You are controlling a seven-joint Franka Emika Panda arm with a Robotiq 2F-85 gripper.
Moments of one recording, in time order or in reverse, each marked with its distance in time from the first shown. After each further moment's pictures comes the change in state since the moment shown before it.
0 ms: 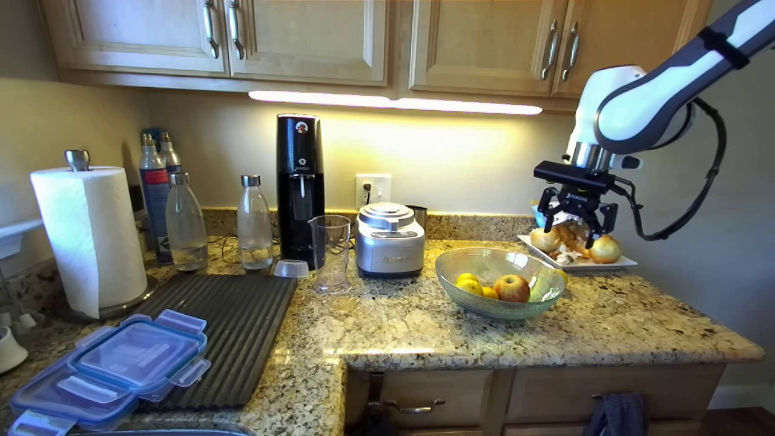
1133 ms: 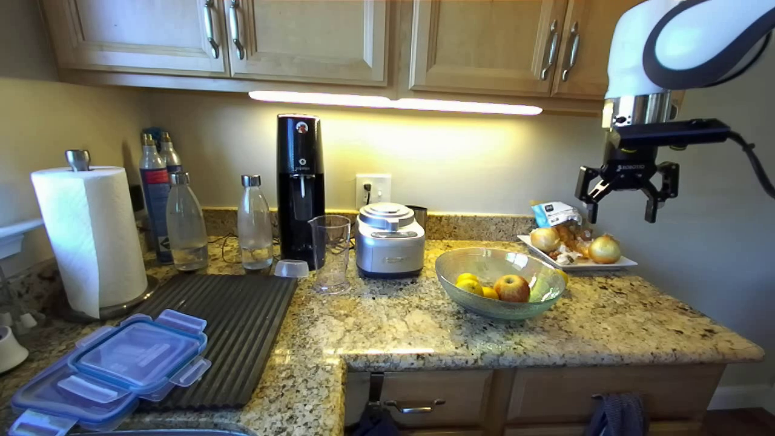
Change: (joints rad) arm -0.007 -0.325 0.096 -0.118 0.029 -0.371 -0.656
